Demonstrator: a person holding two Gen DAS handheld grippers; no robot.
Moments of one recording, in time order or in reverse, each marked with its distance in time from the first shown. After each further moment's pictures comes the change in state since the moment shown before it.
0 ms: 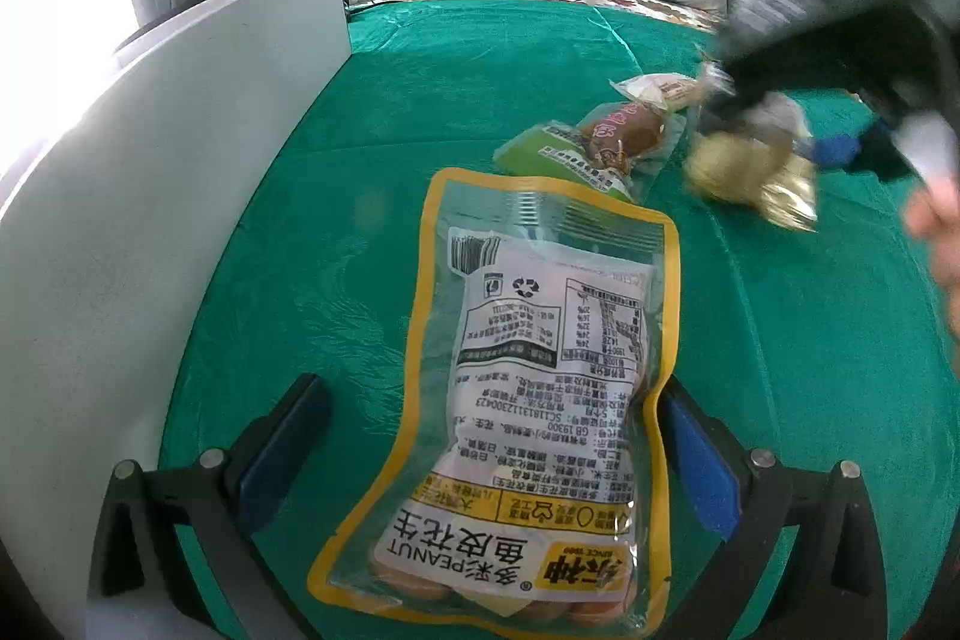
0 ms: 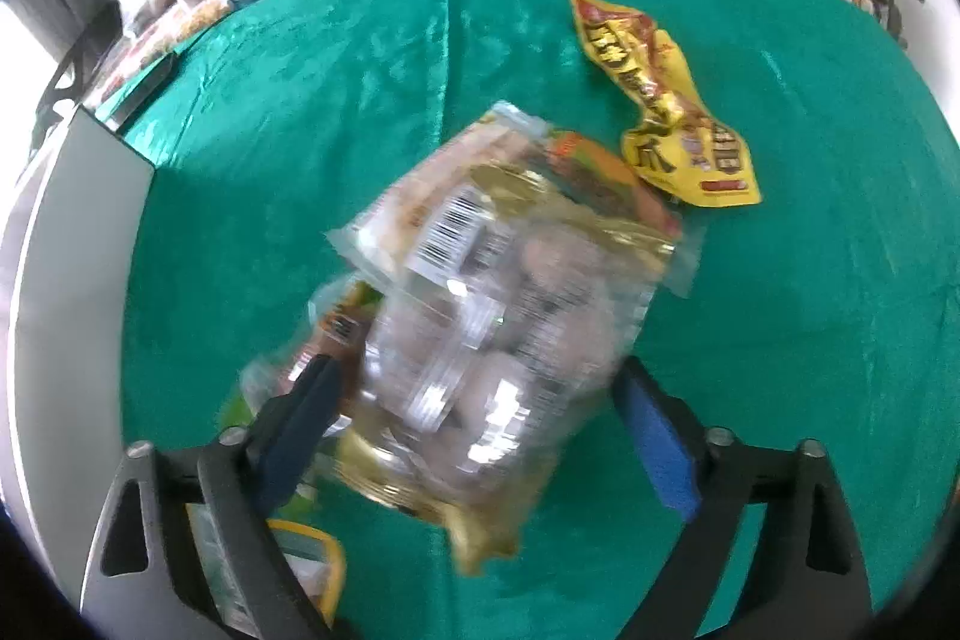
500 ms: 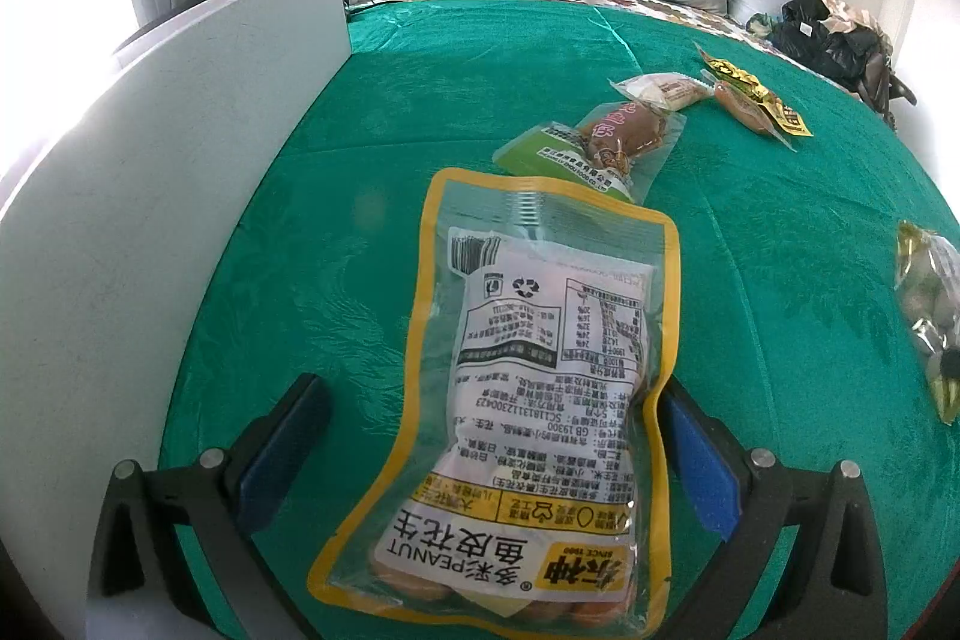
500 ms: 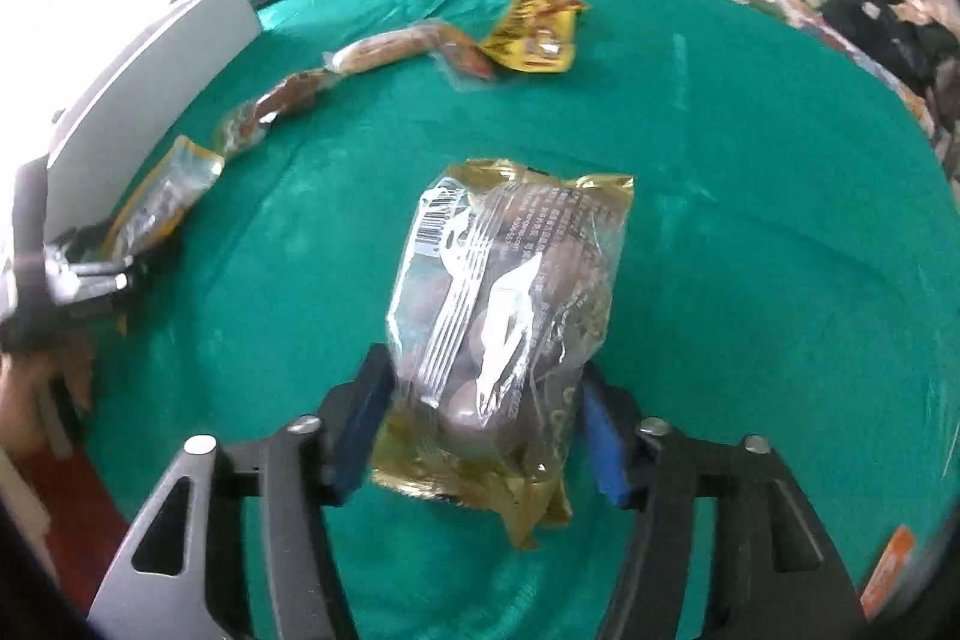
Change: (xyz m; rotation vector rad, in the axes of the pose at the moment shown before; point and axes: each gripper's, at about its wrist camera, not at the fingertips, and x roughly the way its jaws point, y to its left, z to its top) left arm 0.000 0.000 0.000 0.000 0.000 0.000; right arm -0.072 -0.163 -0.125 -0.349 -0.102 0.095
